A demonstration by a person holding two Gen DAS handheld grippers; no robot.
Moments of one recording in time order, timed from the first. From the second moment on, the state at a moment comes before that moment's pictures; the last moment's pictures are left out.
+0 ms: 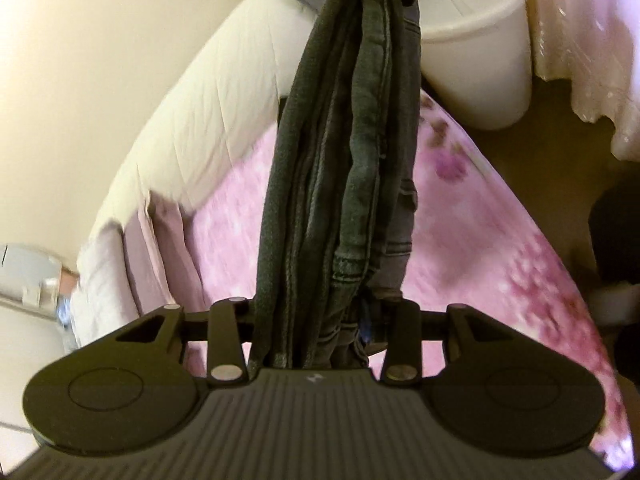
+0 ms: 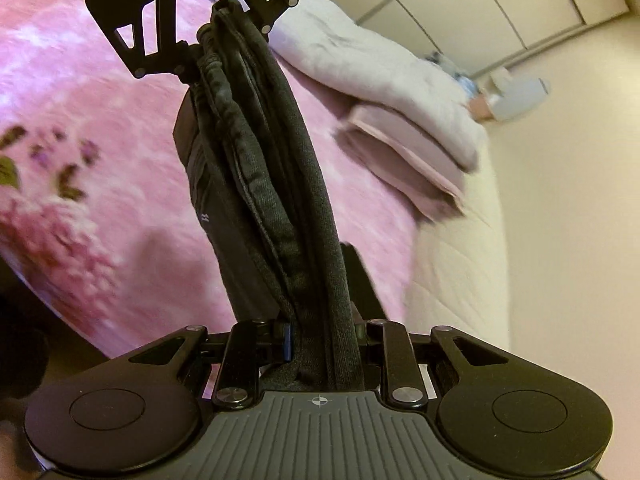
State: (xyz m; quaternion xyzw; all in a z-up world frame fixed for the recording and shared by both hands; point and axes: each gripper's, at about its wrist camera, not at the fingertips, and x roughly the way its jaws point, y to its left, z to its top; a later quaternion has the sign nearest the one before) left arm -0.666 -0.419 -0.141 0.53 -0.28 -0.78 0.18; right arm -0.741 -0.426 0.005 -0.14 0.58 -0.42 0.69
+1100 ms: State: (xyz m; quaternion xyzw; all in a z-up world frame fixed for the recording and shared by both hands) left arm -0.872 -0.605 -0.414 0.57 -0.29 -0.74 0.22; right arm -0.989 -0.616 -0.248 -0.14 0.59 -0.39 0.69
